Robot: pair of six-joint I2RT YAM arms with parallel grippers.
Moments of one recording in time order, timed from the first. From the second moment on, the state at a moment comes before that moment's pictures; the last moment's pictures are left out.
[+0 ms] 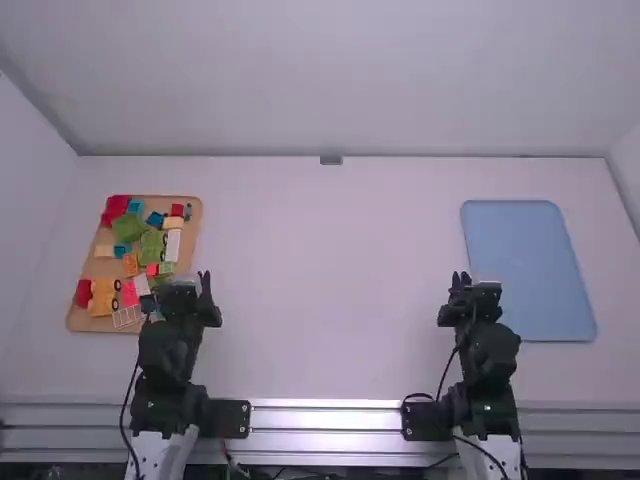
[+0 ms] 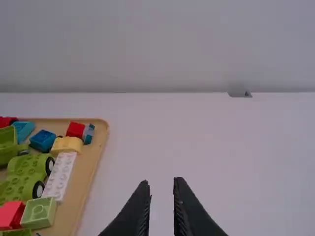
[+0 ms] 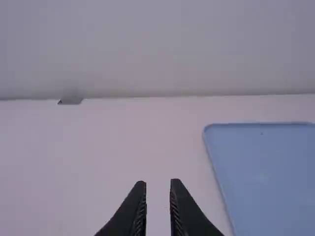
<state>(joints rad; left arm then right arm) 0.00 0.09 0.07 -0.12 0.00 -0.01 0.00 0.14 0.07 -0.10 -0.02 -0.01</state>
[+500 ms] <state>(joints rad) 0.01 0.28 0.26 -0.17 -0.04 -0.01 0.00 0.43 0.28 -0.08 -0.04 -0.01</state>
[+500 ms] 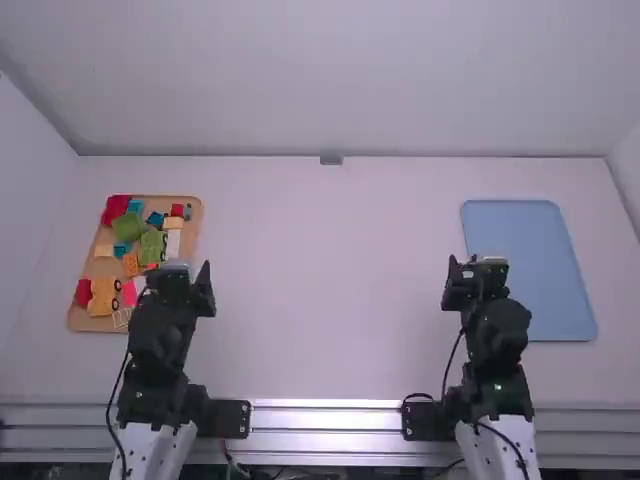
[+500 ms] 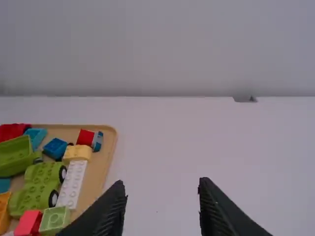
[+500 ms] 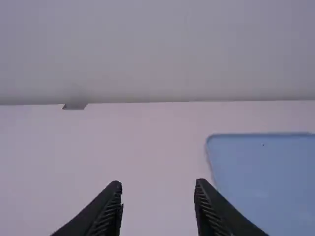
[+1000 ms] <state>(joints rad) 0.02 0.48 0.52 -0.42 -0.16 -0.12 0.01 0.74 0.49 -0.04 -0.10 -0.01</state>
